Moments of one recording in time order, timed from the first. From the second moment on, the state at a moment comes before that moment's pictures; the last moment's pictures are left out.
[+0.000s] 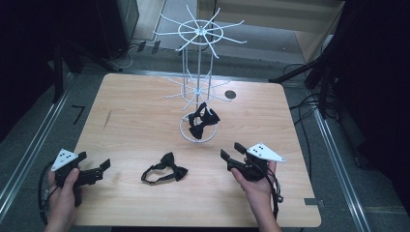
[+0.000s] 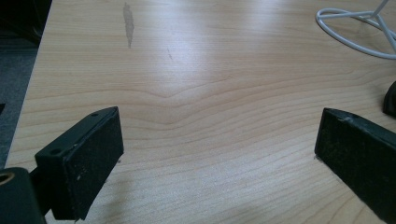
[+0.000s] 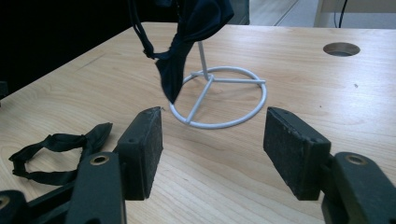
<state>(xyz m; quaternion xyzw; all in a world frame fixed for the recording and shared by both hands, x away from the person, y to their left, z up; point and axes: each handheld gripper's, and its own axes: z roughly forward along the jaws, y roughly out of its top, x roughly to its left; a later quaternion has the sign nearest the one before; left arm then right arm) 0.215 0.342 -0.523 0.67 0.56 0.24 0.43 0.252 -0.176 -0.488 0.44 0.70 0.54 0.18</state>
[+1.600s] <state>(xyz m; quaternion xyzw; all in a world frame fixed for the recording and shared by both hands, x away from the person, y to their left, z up) 0.215 0.344 -0.523 0.66 0.56 0.25 0.43 0.246 -0.086 -0.510 0.38 0.76 0.51 0.12</state>
